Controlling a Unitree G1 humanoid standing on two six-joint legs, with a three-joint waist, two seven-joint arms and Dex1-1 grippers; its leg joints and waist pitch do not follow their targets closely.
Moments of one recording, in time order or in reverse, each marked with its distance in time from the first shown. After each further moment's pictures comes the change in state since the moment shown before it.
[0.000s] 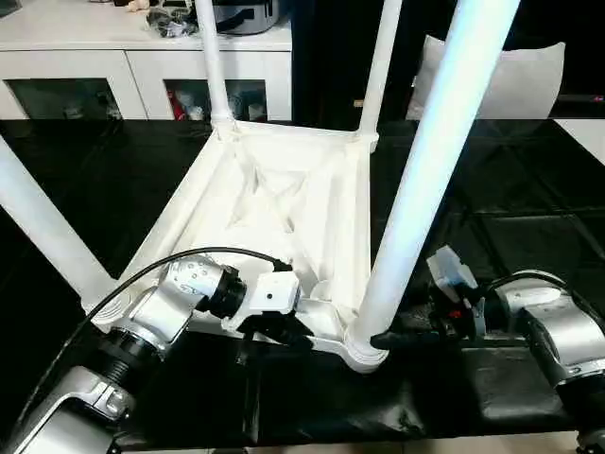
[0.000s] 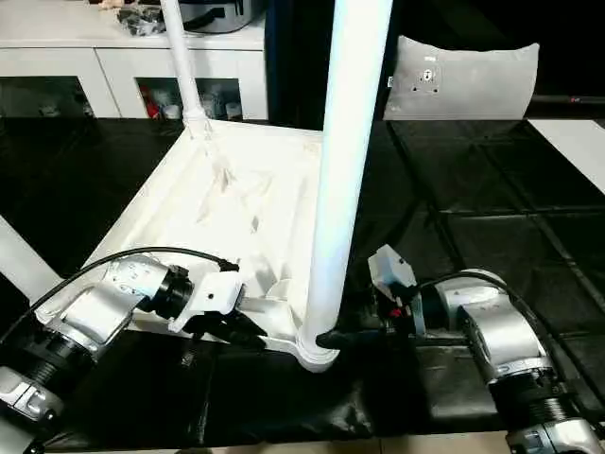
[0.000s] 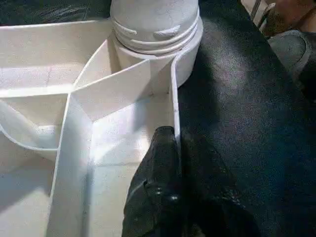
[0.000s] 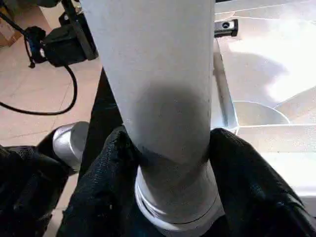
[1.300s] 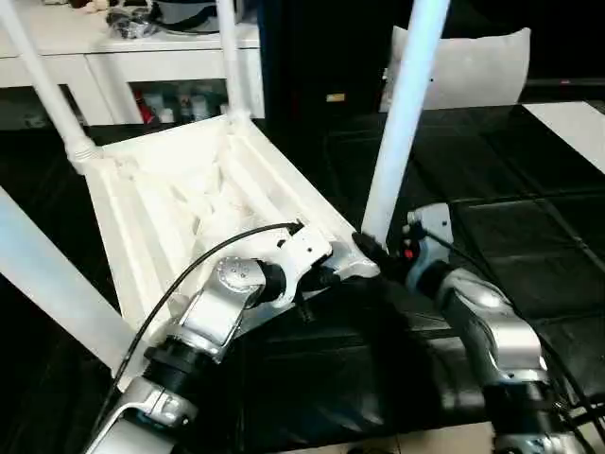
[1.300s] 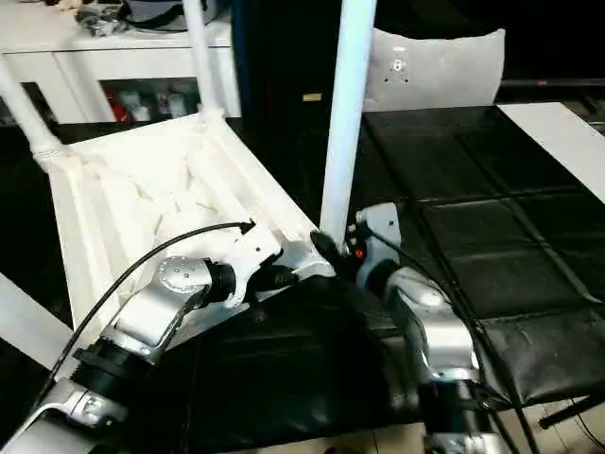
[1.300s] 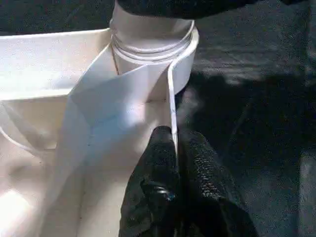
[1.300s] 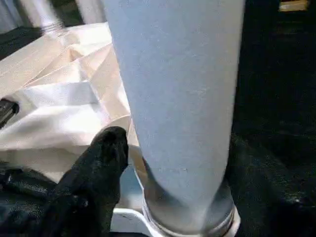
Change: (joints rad) left arm 0.039 -0.271 0.121 -0.093 0.087 0.410 0.581; right arm 0.037 0.348 -0.179 -0.088 -0.132 0.146 -0.894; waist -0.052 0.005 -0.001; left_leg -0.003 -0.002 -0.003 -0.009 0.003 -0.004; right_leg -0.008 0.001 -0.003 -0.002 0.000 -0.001
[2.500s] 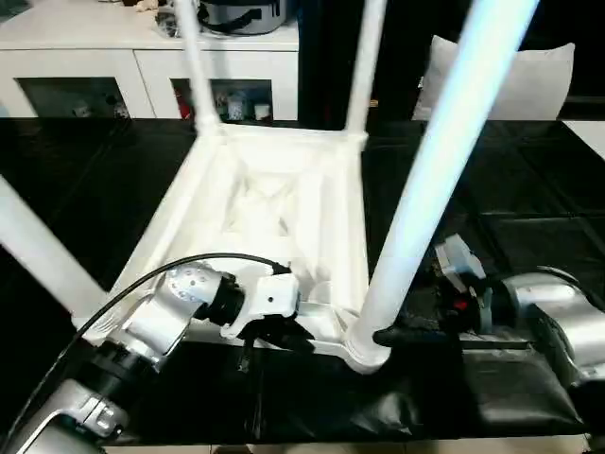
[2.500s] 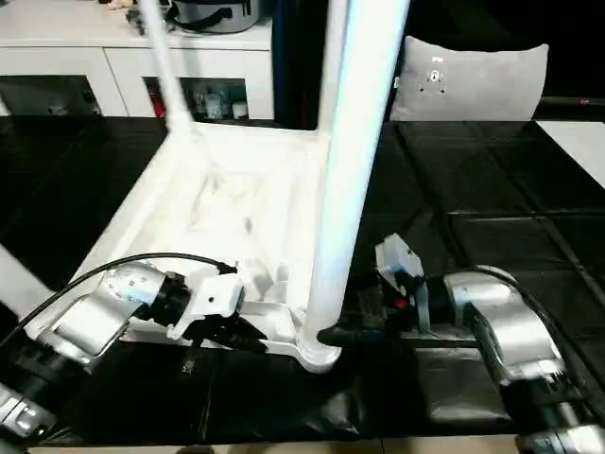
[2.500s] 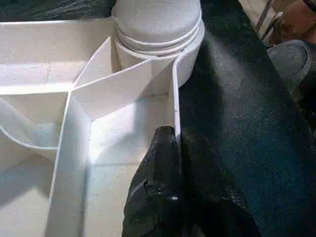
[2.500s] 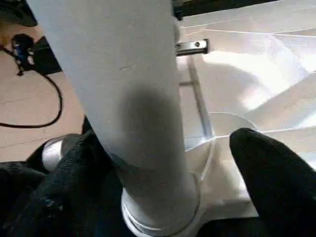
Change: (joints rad) left arm 0.011 0.283 -0.122 -0.023 -0.095 -0.297 -0.545; right arm -0.025 -0.362 0.157 -0.001 0.158 -0.068 0.832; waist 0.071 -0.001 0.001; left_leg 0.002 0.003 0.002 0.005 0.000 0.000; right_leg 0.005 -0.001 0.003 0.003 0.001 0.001
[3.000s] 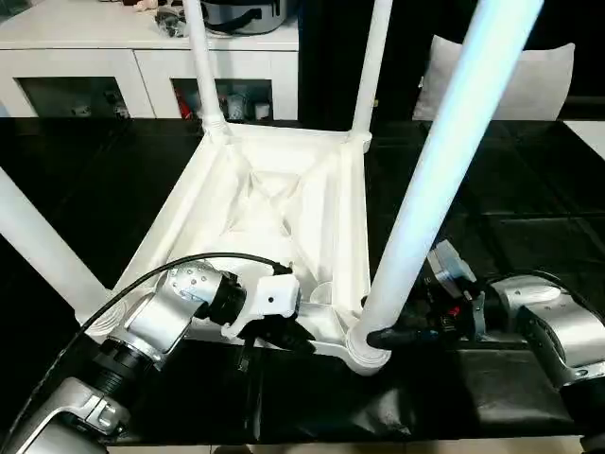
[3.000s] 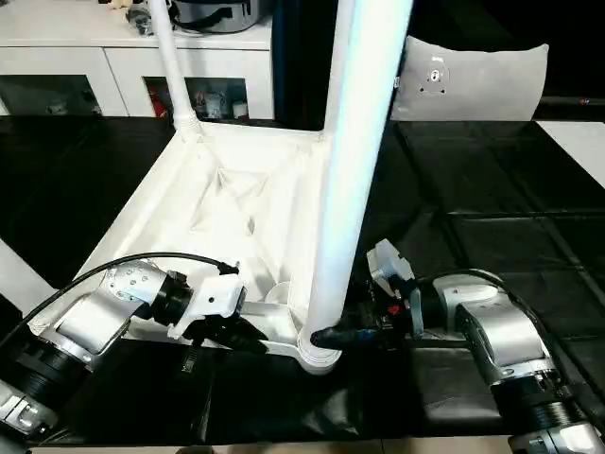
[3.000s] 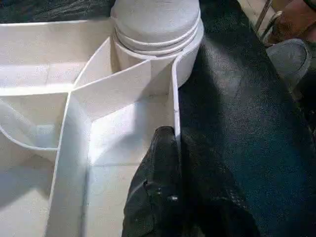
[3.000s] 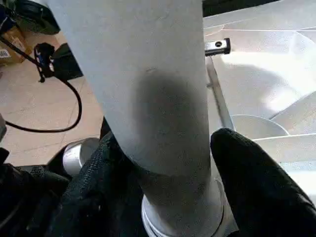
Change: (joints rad) left arm 0.000 0.003 0.000 0.004 -0.001 -0.011 -0.001; right arm 0.002 0.003 0.015 0.000 0.029 0.042 0.029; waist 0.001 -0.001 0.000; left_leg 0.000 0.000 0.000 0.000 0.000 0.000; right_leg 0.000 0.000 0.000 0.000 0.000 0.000
